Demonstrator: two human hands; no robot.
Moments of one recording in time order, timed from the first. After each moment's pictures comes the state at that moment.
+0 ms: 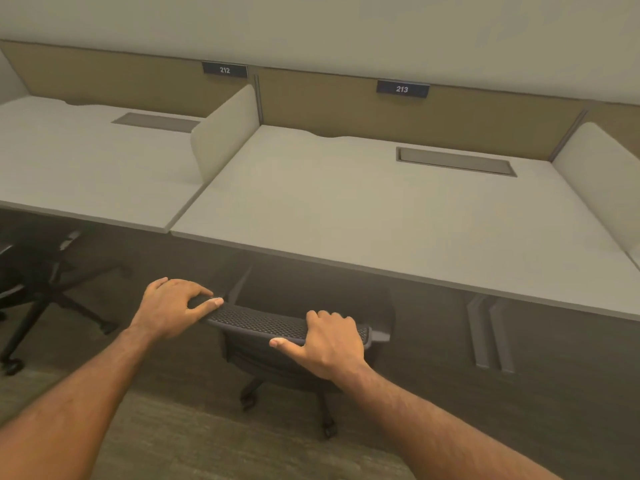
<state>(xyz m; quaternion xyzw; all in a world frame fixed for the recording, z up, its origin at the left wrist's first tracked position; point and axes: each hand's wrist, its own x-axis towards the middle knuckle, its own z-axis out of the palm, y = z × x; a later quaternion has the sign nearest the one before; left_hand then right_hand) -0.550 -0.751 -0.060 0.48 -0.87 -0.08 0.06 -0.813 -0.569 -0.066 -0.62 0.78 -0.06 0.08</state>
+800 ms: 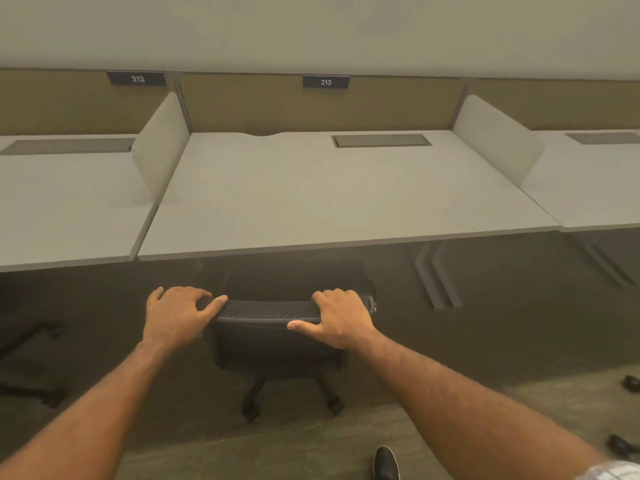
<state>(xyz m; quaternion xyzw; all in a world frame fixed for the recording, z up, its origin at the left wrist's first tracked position) -0.518 -0.786 -0.058 0.42 -0.90 -0.09 0.05 -0.750 -0.569 -0.062 -0.56 0.83 -0.04 0.03</state>
